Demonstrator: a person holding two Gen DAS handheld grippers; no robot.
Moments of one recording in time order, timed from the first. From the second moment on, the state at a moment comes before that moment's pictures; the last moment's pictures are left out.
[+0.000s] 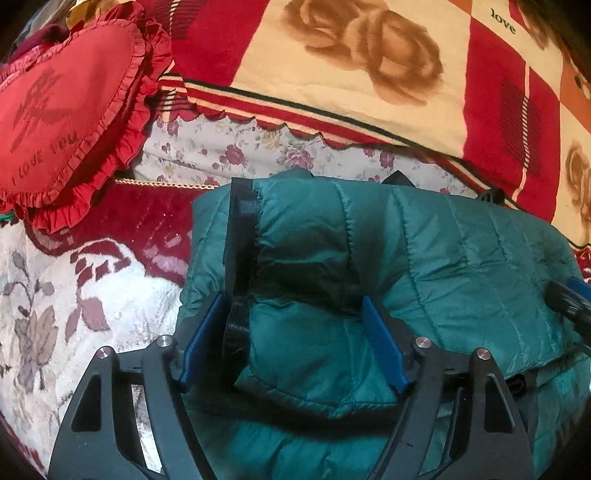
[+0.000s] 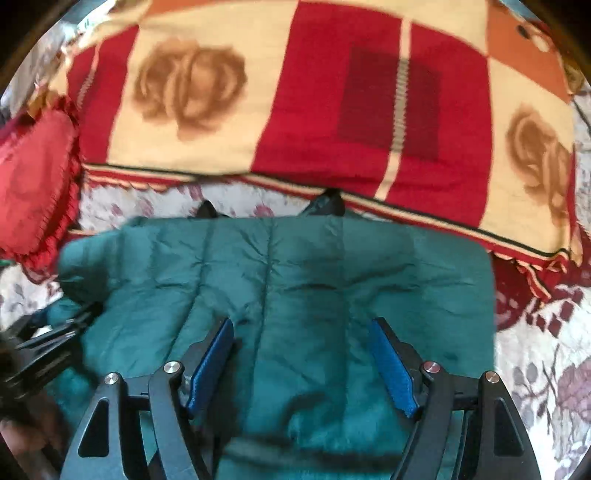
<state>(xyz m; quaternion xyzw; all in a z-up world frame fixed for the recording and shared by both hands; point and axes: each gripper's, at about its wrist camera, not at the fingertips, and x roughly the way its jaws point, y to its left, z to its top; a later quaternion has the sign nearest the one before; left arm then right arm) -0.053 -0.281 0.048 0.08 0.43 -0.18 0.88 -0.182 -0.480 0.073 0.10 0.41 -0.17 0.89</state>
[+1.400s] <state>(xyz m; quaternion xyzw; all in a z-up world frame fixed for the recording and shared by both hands) -0.119 -0.219 0.095 0.07 0.39 -0.21 0.89 -0.336 -0.510 0.097 0.17 0.40 -0.20 0.88</state>
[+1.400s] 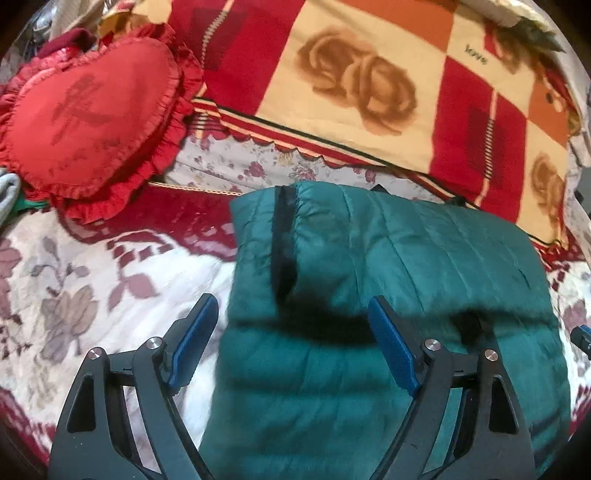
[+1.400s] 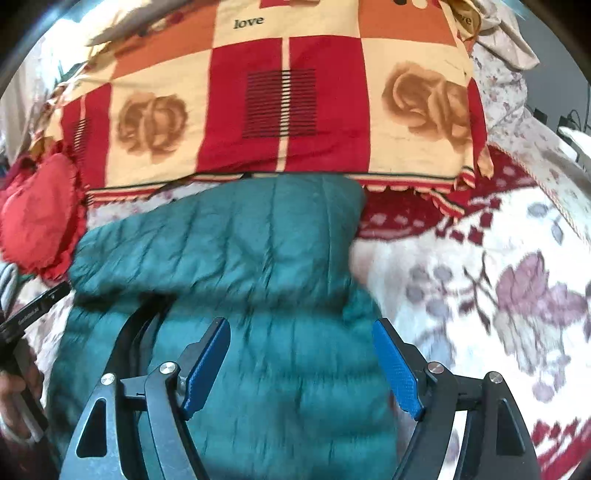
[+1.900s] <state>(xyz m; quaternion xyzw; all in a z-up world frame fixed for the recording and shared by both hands) -0.219 -0.138 0.083 0.07 0.38 -0.18 0.91 -0.430 -0.448 0.073 0.16 0.42 -0.18 0.88</state>
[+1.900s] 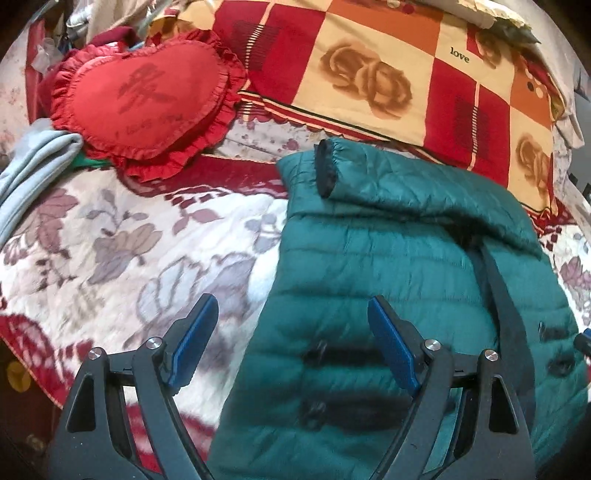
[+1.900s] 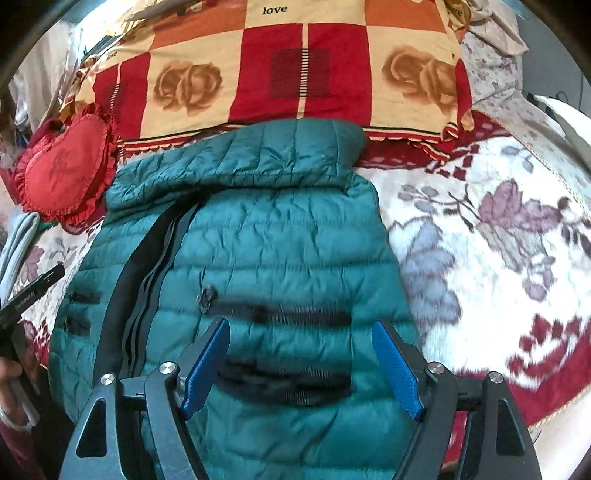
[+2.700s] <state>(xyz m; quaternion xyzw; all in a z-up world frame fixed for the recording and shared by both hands) -0.263 -0.089 0.054 0.05 0.42 -0.18 0.89 -0.482 -0.422 0.059 0.17 0.43 -0.18 0.87</state>
